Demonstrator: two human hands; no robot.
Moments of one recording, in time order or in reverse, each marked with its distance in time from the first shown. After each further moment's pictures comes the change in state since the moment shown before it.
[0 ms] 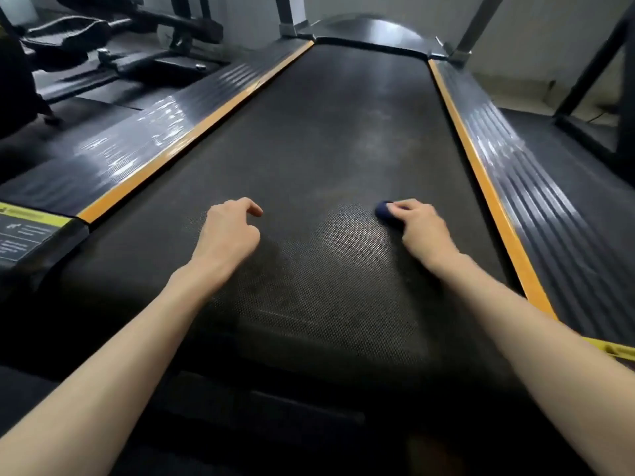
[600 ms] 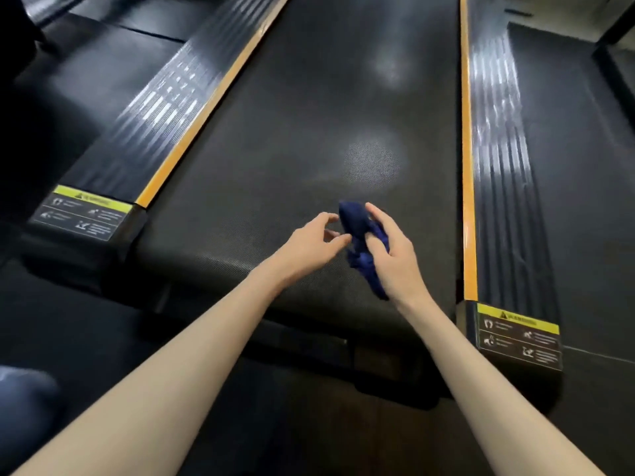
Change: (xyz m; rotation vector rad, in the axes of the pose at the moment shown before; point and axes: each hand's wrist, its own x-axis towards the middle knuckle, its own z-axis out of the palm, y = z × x) left_hand -0.054 0.109 -0.045 -0.382 -0.663 -0.168; right_hand -0.094 -0.114 -0.116 0.944 -0.115 0.312
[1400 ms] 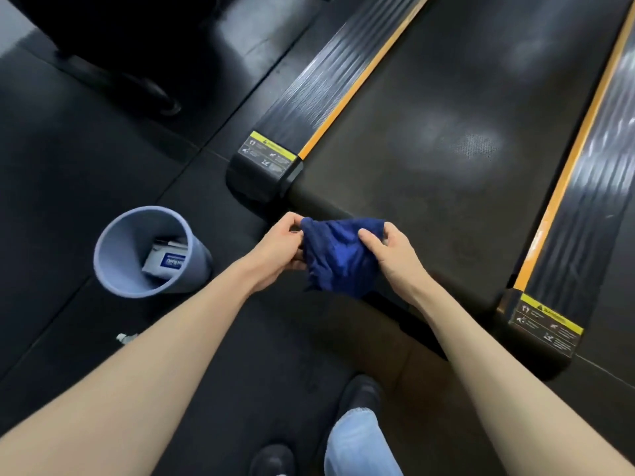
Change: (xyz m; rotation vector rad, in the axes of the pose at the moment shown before) left_hand -0.253 -0.030 -0.137 -0.624 0.266 -0.342; right_hand -0.114 -0.167 0.088 0.099 -0.417 0.295
